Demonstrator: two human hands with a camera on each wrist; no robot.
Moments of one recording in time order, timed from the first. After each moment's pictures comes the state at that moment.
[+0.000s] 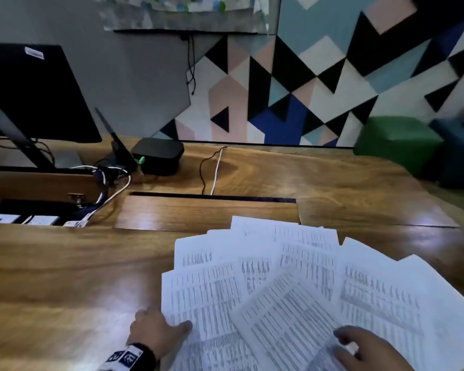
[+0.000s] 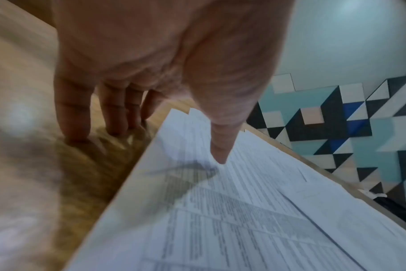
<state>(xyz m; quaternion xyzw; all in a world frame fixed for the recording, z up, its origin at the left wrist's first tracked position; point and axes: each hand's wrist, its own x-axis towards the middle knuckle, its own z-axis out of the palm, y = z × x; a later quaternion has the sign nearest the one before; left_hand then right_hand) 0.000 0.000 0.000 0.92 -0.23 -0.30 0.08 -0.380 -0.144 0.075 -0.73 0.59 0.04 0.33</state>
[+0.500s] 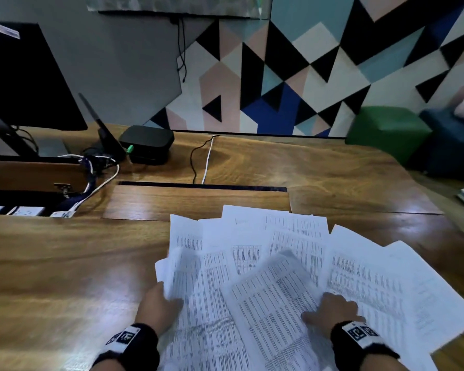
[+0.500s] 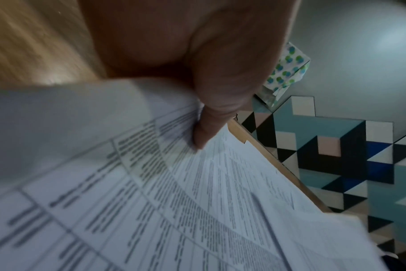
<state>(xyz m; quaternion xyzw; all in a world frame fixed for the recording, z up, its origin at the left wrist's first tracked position) -0.011 -0.022 -0.001 0.88 -0.23 -0.32 0.26 -0.328 -0.173 0.017 -0.65 0.69 0.18 0.25</state>
